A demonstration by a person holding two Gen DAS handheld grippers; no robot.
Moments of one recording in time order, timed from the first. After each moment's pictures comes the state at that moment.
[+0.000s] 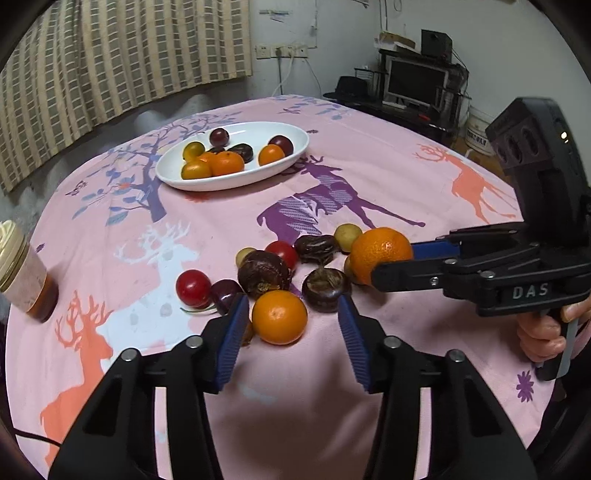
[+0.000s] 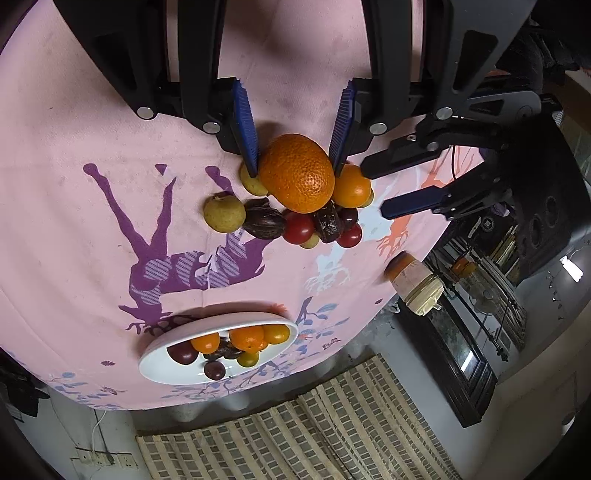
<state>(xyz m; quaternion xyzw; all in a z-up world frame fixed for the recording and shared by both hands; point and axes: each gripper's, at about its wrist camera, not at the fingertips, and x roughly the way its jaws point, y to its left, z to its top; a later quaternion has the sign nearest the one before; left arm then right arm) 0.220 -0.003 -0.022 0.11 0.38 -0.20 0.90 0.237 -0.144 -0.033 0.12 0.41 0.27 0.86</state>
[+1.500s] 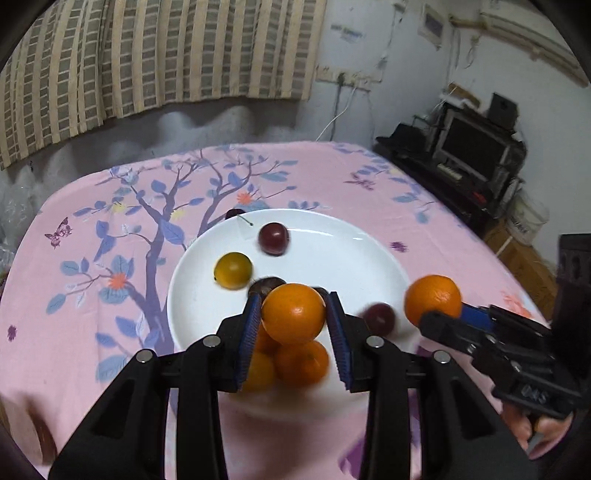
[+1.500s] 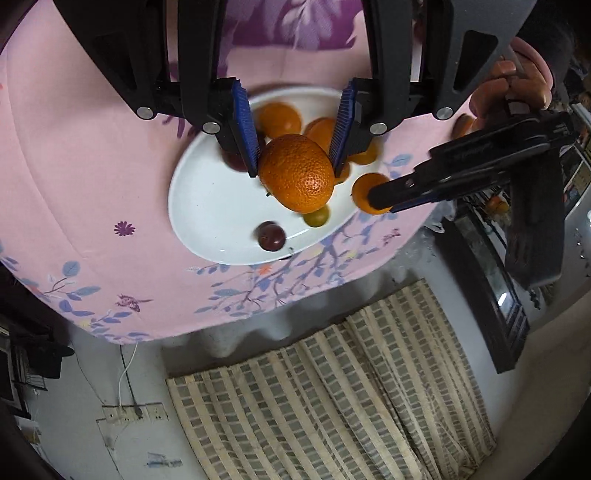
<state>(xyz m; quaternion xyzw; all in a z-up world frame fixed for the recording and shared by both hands) 0.479 0.005 0.029 0.00 0.37 -0.14 0.92 0.431 -0.171 0.011 0.14 0.32 0.19 0.92</state>
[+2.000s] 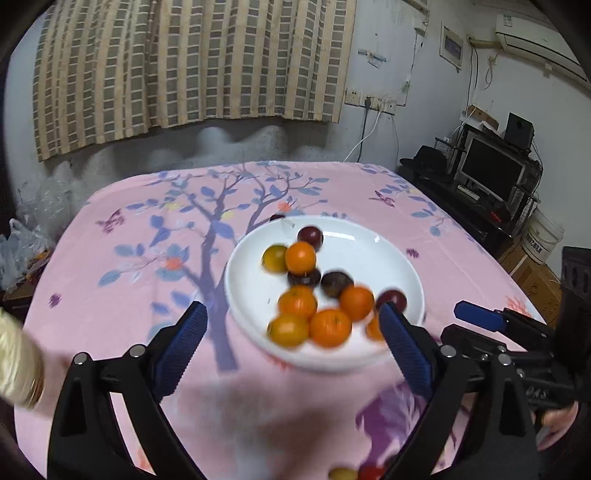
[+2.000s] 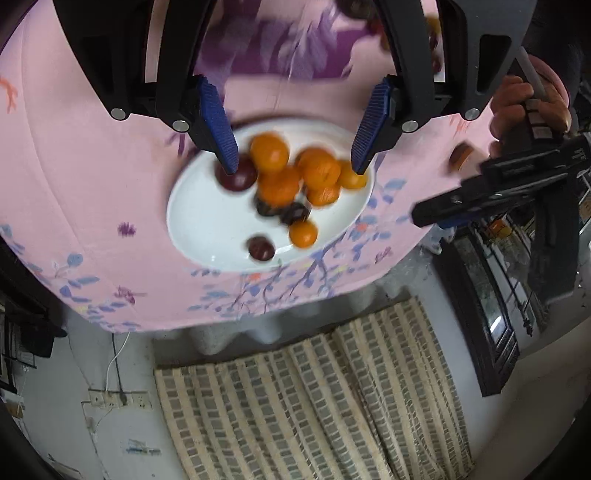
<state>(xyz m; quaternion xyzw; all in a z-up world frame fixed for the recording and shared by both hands) 0.385 0.046 0.051 -0.02 0.34 -0.09 0.94 0.379 -0.161 0.018 0.09 0.33 0.21 0.92</state>
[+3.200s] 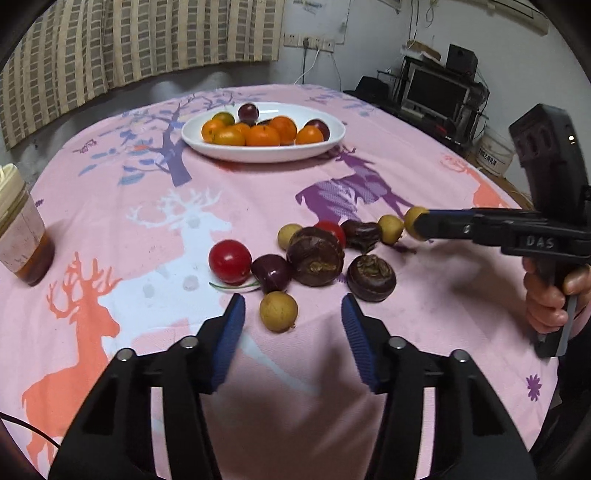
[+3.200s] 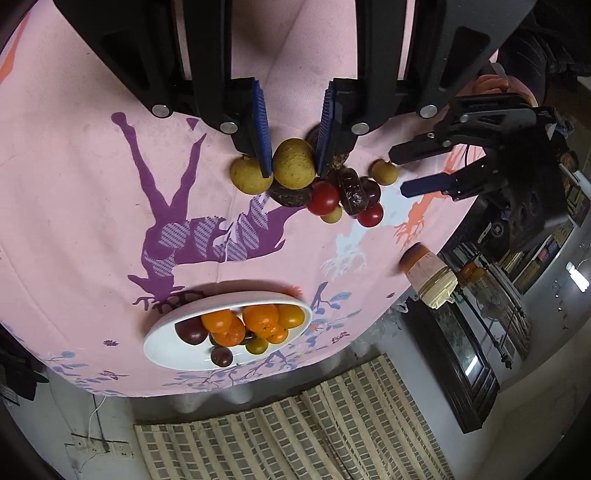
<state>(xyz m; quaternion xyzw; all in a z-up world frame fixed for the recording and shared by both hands) 0.240 0.042 -0.036 0.04 0.41 -0.18 0.89 0.263 -0.149 -0.025 0.09 0.41 0.26 0.87</state>
